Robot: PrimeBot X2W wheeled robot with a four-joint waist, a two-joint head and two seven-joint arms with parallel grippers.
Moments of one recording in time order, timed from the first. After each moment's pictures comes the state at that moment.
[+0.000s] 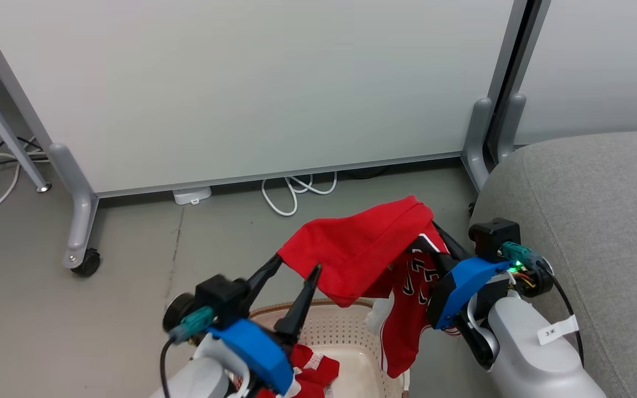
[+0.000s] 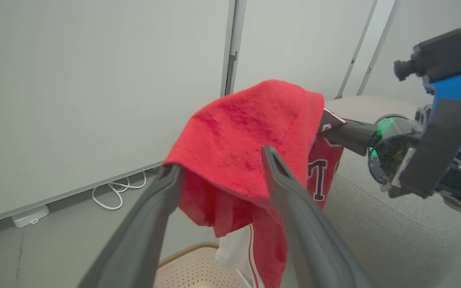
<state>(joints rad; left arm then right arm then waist) -0.42 0.27 -0.87 0.42 -0.74 -0.06 -0.26 -0.57 -0.05 0.32 0.89 0.29 0.13 -0.25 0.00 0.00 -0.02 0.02</state>
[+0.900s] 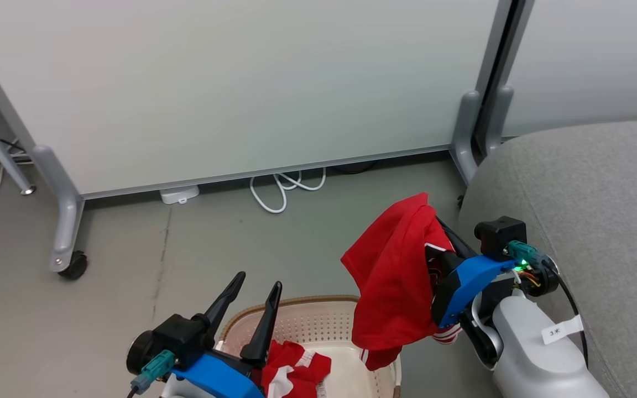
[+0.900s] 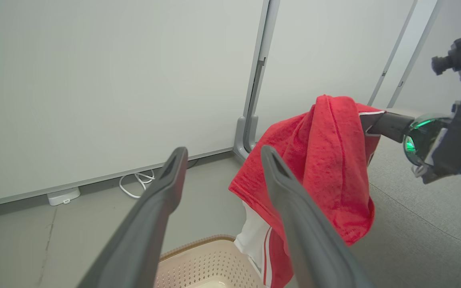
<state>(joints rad) -0.15 0.22 -0.52 0.31 -0.48 -0.12 -0.26 -0.56 -0.05 0.28 0.87 0.26 0.13 -0.24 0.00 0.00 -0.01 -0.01</state>
